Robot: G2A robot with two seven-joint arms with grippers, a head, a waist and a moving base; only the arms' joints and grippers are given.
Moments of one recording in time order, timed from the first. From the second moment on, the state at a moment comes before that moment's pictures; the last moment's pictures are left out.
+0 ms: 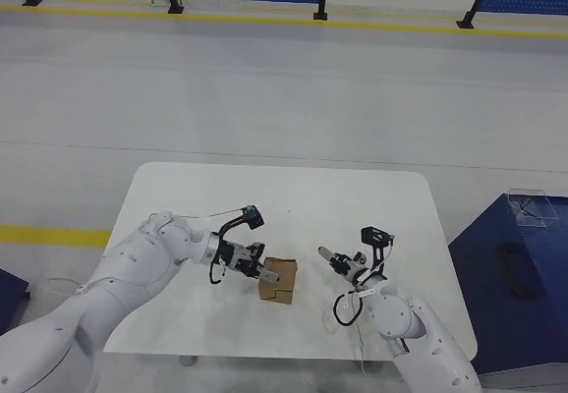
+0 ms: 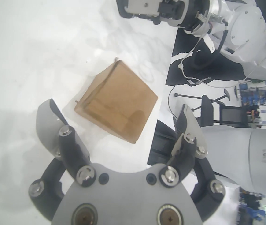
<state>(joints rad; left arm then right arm) 0.33 -1.28 -0.21 -0.63 -0.11 -1.01 -0.75 -1.27 -1.23 1.21 -1.48 -0.56 0.15 0.33</state>
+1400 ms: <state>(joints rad) 0.80 -1.05 -0.56 -1.49 1.17 -0.47 -0.15 -1.27 -1.23 1.21 -1.48 -0.56 0.15 0.33</state>
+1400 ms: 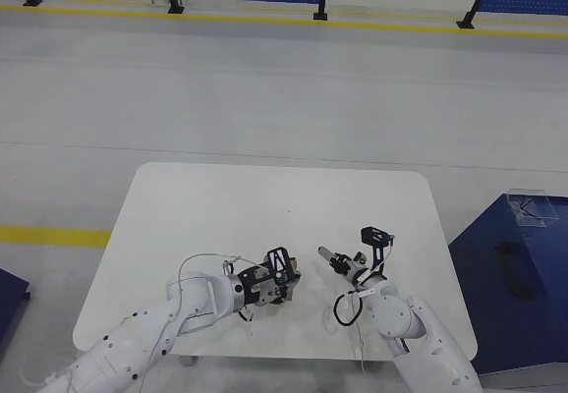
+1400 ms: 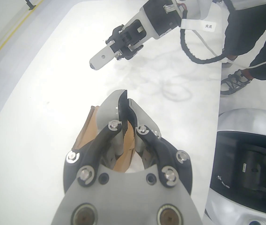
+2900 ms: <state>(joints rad) 0.79 -1.15 -0.61 -1.35 1.21 -0.51 -0.18 -1.27 -1.23 1.21 -1.48 -0.56 0.15 0.33</state>
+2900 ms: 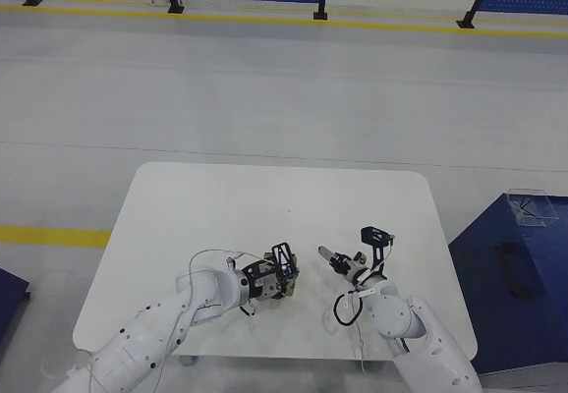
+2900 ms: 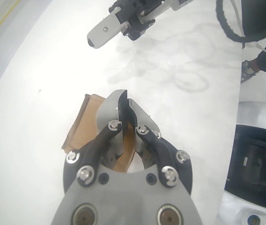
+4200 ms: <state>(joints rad) 1.15 -1.10 -0.93 -1.73 1.44 -0.08 0.06 -1.27 -1.23 1.21 -1.48 -0.56 0.15 0.33</state>
